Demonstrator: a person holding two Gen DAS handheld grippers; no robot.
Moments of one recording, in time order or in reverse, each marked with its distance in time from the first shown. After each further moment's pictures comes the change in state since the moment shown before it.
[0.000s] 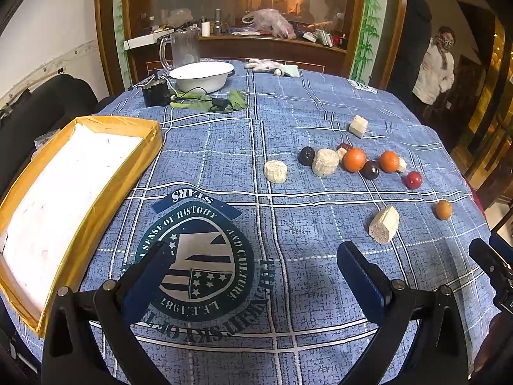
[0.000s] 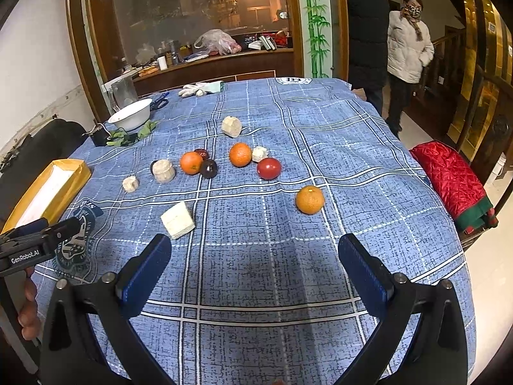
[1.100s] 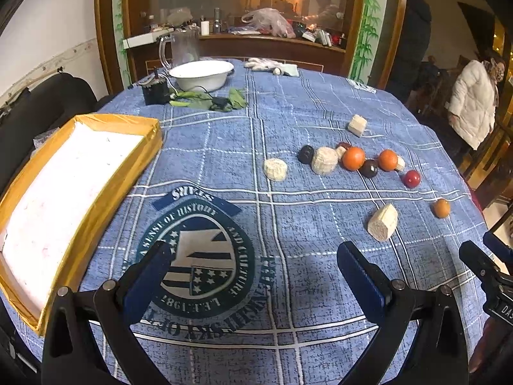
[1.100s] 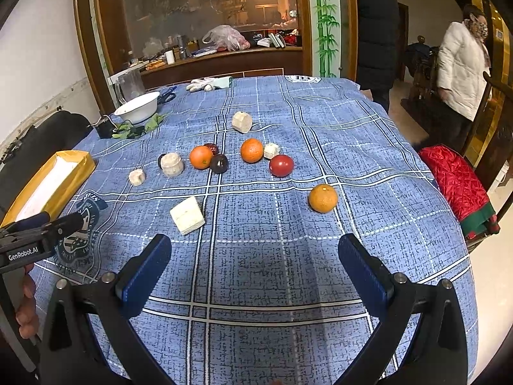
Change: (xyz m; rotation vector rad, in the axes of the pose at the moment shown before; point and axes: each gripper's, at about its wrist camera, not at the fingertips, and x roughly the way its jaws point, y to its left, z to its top) left arm -0.001 0.002 -0.002 0.002 0.014 -0.016; right arm 0.005 0.009 -0.003 -0.027 0.006 0.009
